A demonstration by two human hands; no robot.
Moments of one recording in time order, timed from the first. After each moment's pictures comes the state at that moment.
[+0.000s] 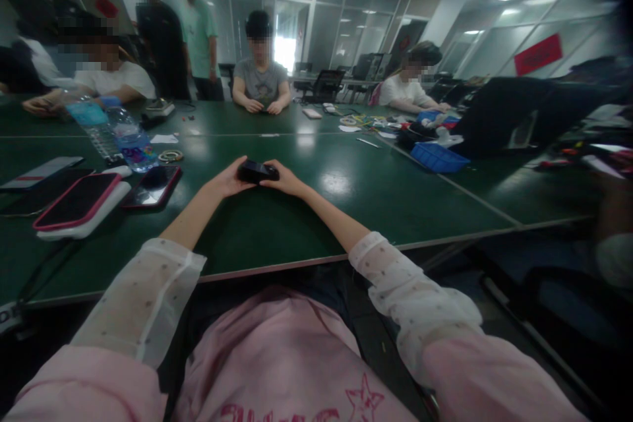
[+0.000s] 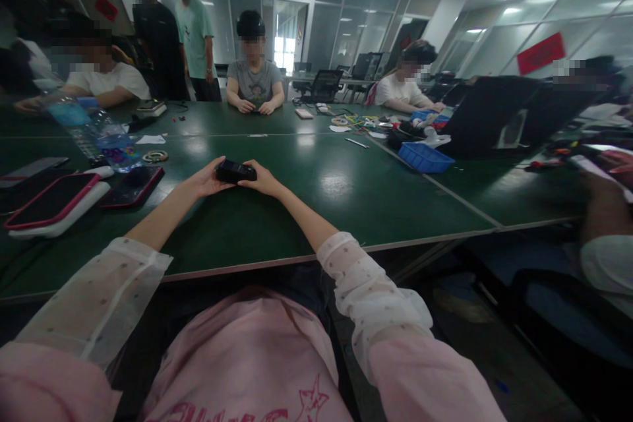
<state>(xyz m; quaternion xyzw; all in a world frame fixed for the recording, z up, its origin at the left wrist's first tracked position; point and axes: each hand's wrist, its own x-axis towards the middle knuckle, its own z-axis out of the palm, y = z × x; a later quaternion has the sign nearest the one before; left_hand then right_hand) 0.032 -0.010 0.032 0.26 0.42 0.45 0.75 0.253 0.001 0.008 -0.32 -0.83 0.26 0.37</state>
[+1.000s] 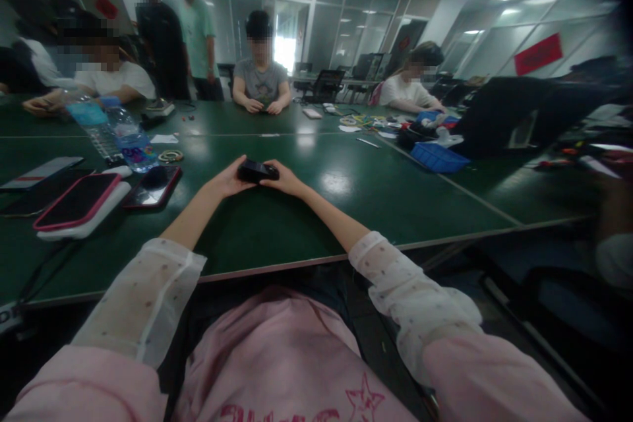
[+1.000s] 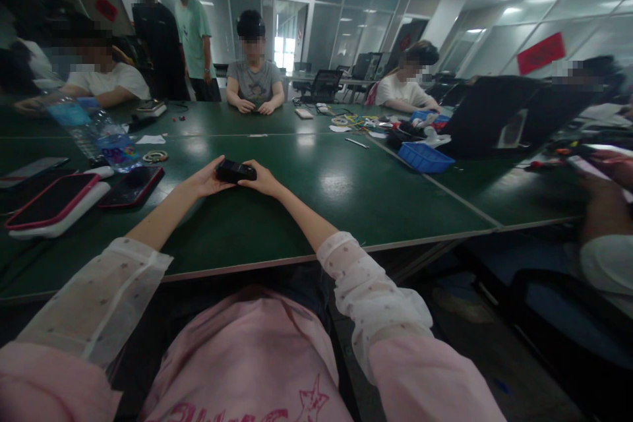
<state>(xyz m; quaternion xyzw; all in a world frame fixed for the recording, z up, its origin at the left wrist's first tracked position) 0.033 -0.012 0.035 0.27 0.44 0.44 0.74 0.252 0.004 0.005 -0.33 -0.83 0.26 0.38</state>
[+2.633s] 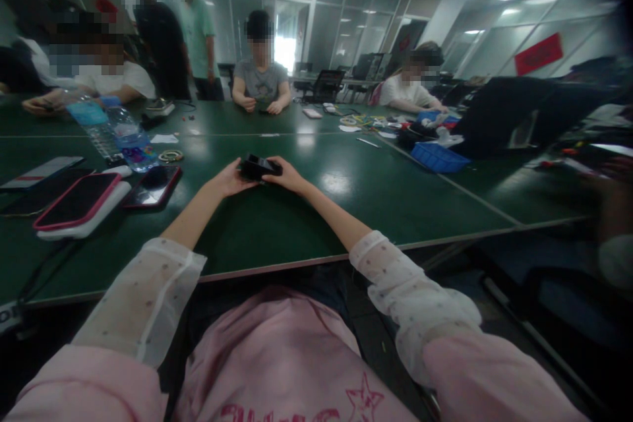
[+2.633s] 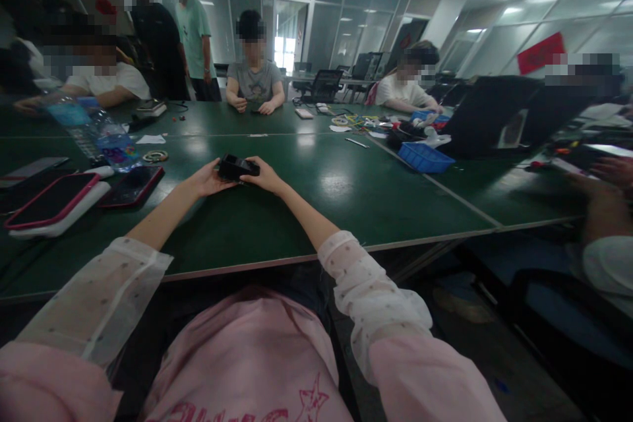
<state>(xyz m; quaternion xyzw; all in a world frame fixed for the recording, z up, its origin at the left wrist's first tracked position) 0.037 -0.017 0.038 0.26 0.43 0.46 0.74 0.255 0.012 0.008 -0.33 -0.80 0.30 0.41</state>
